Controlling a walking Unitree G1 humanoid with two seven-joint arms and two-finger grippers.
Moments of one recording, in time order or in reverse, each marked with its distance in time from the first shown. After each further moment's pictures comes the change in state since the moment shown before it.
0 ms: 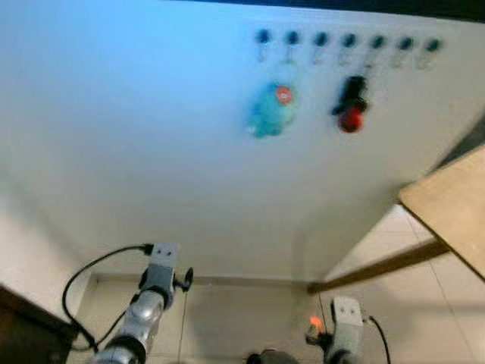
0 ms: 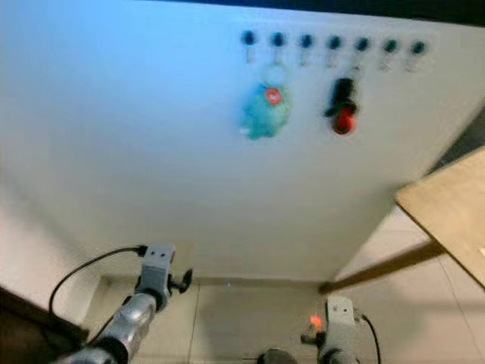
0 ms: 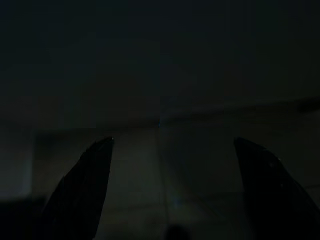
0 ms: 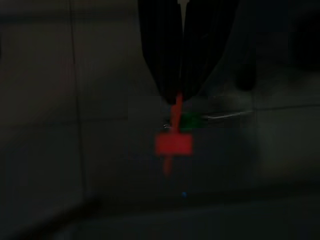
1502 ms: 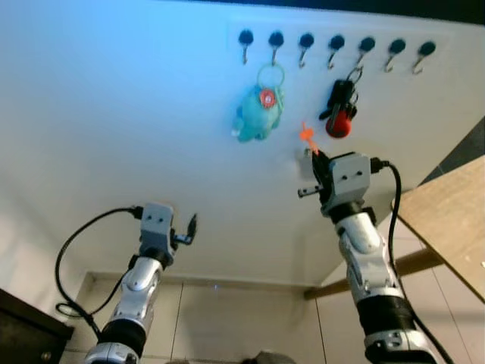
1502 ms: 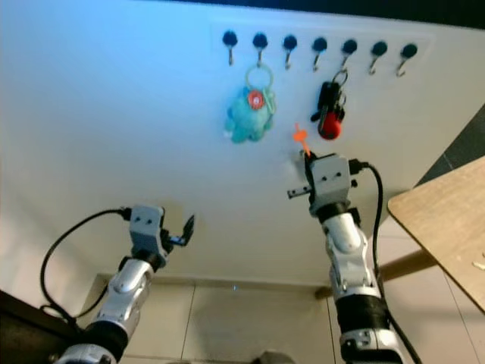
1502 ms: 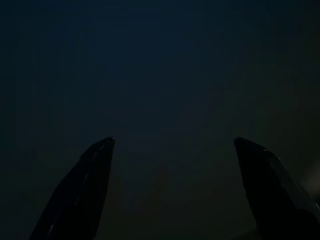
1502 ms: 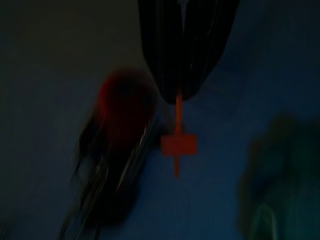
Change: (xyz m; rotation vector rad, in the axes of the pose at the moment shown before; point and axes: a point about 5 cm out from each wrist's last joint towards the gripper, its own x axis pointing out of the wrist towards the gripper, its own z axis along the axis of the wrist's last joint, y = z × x) left arm -0.021 -0.026 0.116 0.100 -0.646 -0.304; right arm -0.102 0.066 0.270 -0.498 -1.280 0.026
